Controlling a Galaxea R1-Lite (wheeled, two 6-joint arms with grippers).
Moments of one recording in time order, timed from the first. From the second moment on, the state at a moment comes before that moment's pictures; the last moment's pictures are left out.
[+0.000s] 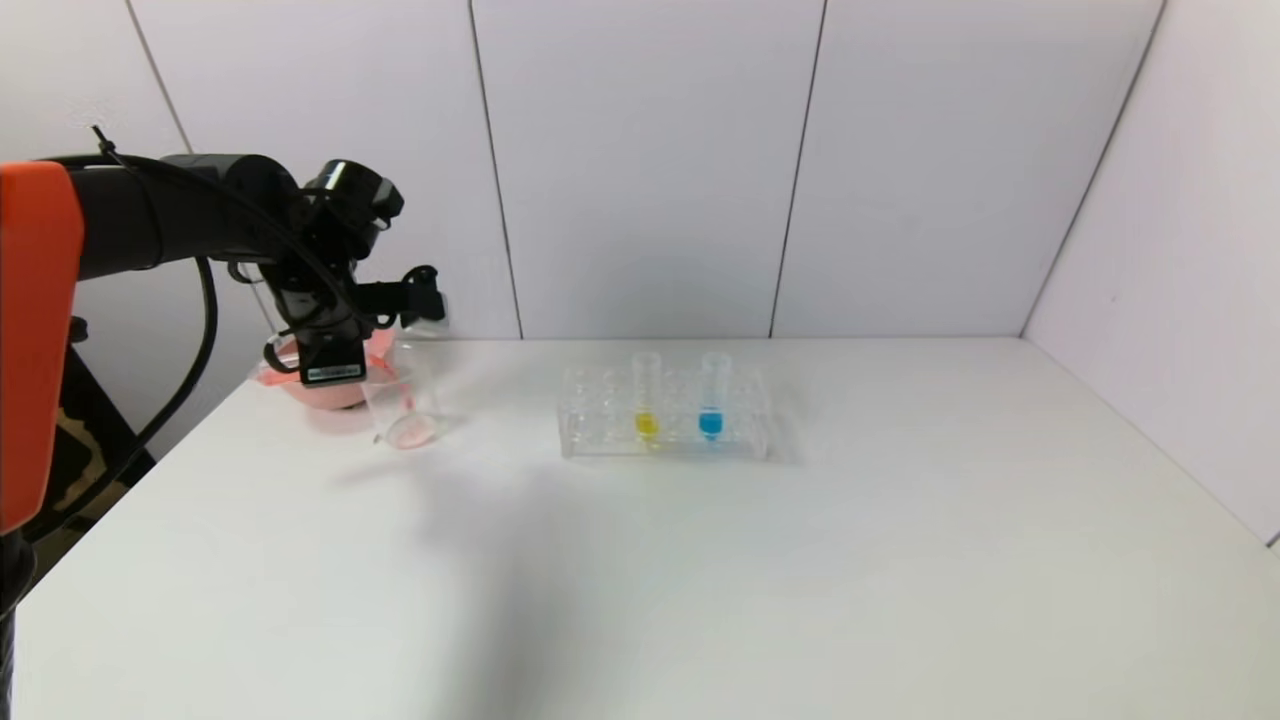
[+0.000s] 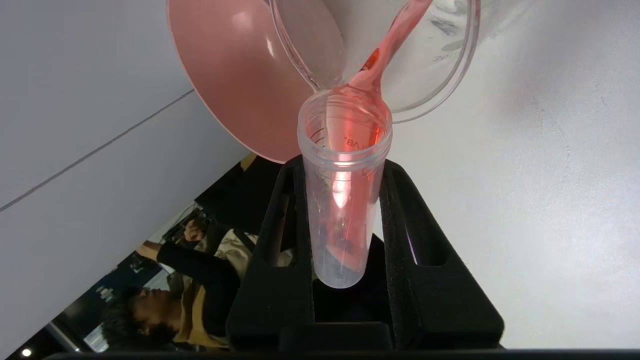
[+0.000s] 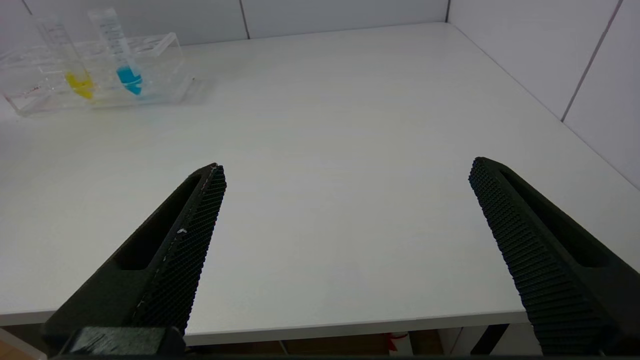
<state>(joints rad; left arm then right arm) -0.14 2.14 -2.00 0.79 0.45 1.13 0.00 0.00 0.00 0.00 -0.04 0.09</state>
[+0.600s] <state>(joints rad) -0.15 2.13 -2.00 0.82 0.56 1.14 0.00 0.00 0.00 0.00 -0.04 0.09</state>
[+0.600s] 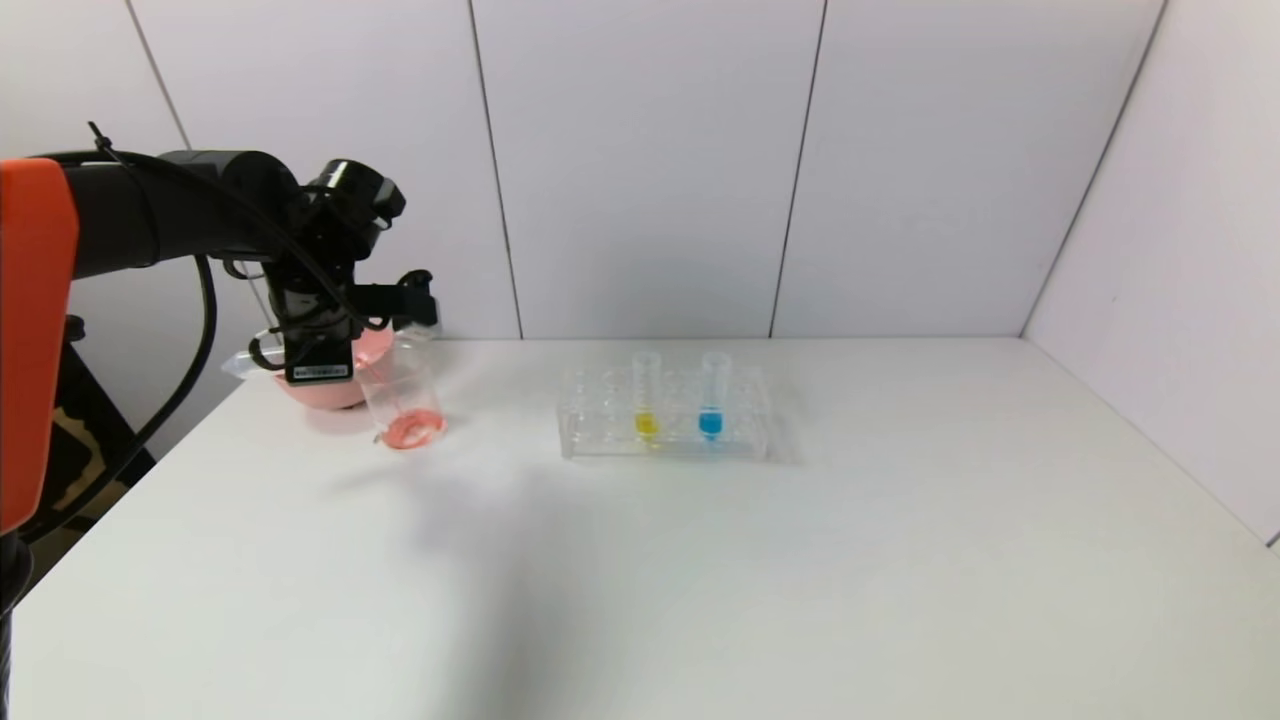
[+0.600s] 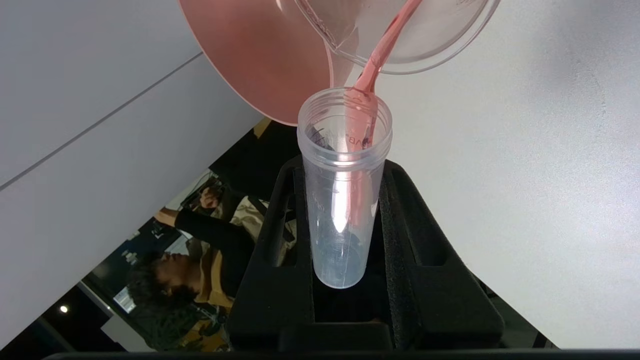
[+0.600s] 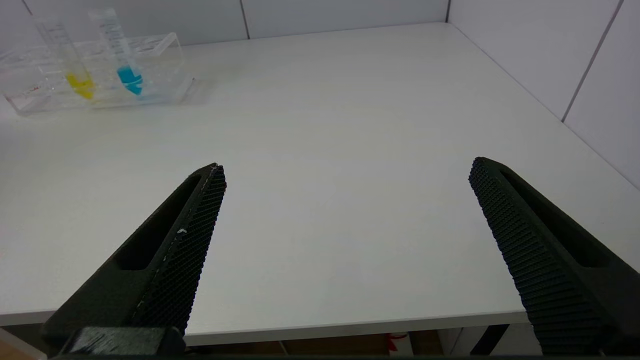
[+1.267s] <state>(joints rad) -0.19 2.13 -2.01 0.82 0.61 1.16 0.00 0.00 0.00 0.00 -0.04 0.09</state>
